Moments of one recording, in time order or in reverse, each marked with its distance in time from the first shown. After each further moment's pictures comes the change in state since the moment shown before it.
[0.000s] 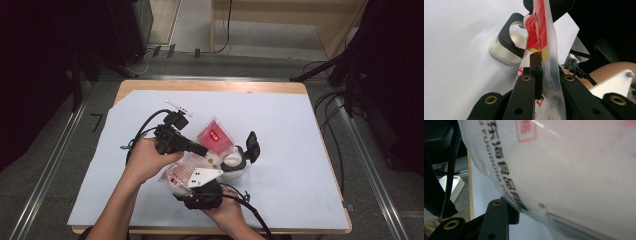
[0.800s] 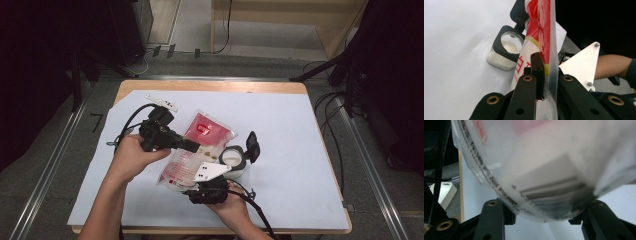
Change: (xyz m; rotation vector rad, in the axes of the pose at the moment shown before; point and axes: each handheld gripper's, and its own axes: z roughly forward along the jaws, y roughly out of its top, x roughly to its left) left arm -0.008 -0.006 -0.037 -0.082 -0.046 0.112; right arm -0.011 0.005 -0.016 -0.041 -0.055 0.011
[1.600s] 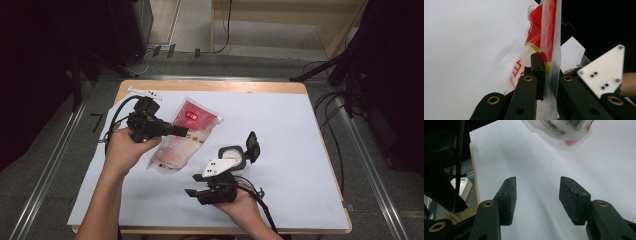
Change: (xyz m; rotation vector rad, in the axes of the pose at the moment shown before) left arm 0.022 -0.002 -0.022 -0.120 0.130 -0.032; right arm -0.010 0.001 -0.023 0.084 0.077 0.093
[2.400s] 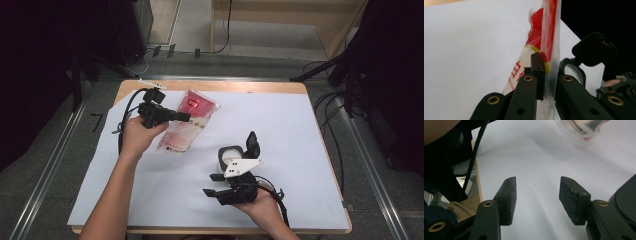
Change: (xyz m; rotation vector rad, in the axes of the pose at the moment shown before) left arm 0.072 0.013 0.038 -0.079 0.035 -0.064; right arm -0.015 -0.018 -0.040 -0.019 -0.001 -0.003
